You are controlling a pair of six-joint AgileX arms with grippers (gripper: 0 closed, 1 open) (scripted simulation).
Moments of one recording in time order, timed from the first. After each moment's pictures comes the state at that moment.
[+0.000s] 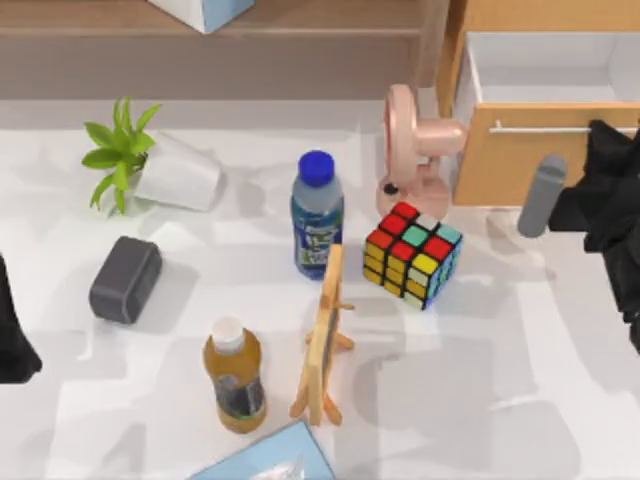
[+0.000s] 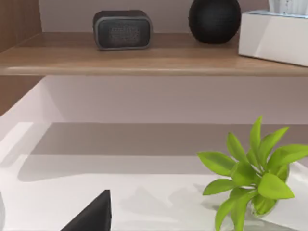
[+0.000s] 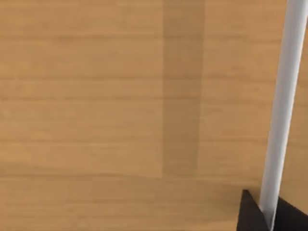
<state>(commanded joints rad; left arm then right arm) 0.00 0.00 0.00 0.00 0.00 0.00 0.24 2.07 0.57 1.50 0.27 -1.55</state>
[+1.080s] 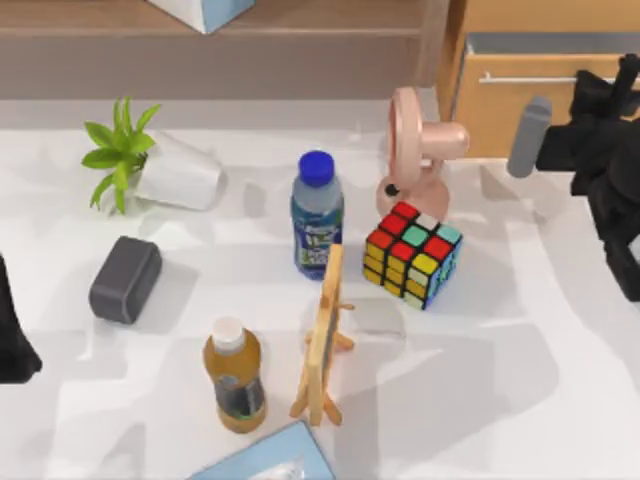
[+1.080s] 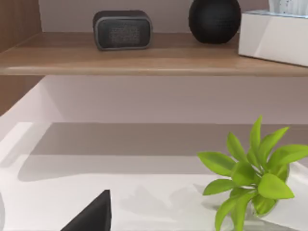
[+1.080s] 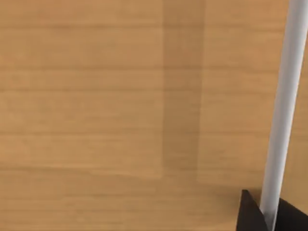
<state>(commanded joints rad) 0.00 0.00 0.00 0.00 0.00 0.00 0.18 2.20 0.87 1.32 0.23 -1.55</state>
